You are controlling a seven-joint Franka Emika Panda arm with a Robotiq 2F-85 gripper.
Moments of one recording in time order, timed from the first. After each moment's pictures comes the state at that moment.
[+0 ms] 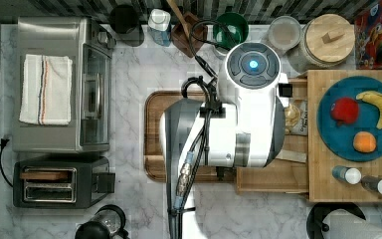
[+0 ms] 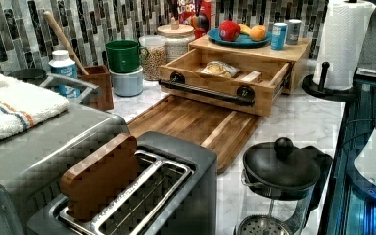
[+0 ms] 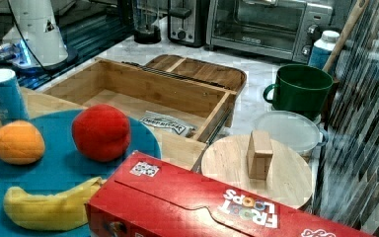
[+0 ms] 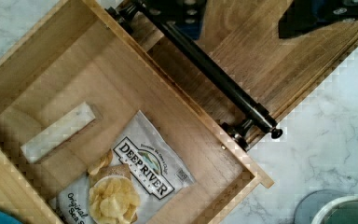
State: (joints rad) arm -0.04 0.05 -0.03 -1.86 -0.05 0.26 -0.07
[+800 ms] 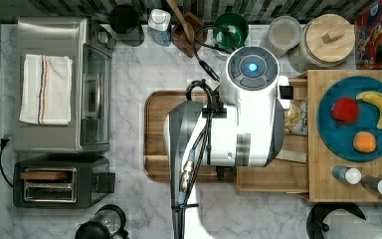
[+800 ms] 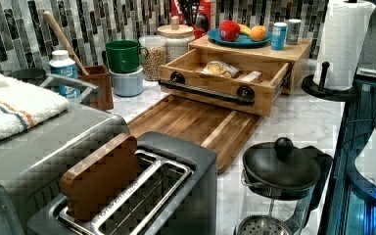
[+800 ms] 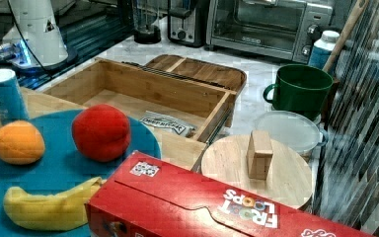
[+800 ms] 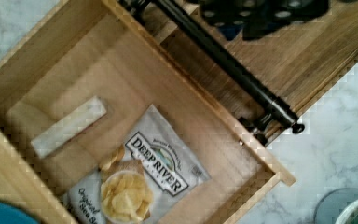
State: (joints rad) arm -0.06 0.06 -0.02 -1.91 -0.09 0.30 -0.07
